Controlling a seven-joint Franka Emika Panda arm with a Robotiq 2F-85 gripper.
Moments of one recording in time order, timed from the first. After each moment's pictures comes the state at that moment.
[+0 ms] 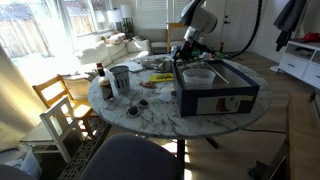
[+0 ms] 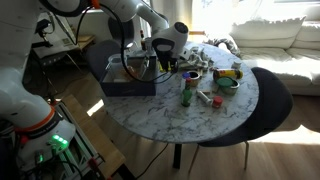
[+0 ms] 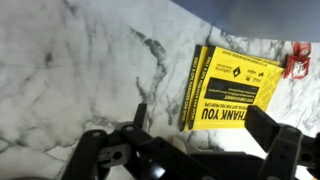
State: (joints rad) arm -0.22 0.70 0.00 -1.67 0.67 2.39 -0.27
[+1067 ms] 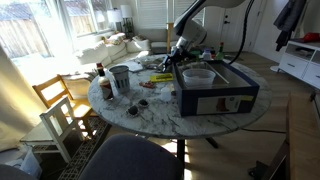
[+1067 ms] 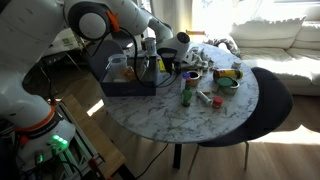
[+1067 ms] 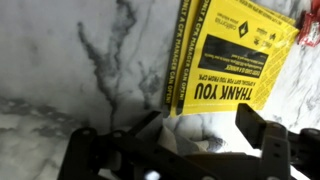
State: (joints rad) arm -0.28 0.92 0.13 -1.44 0.67 2.48 -0.27
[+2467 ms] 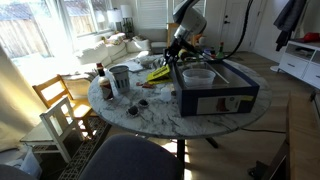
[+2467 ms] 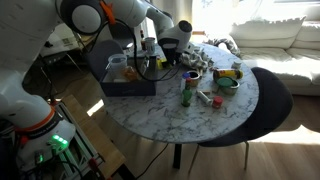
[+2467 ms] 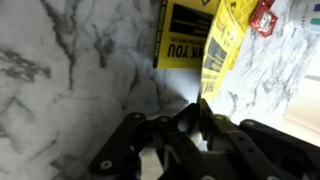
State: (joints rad) arm -0.30 0.84 0.15 -1.42 0.66 2.42 -0.26
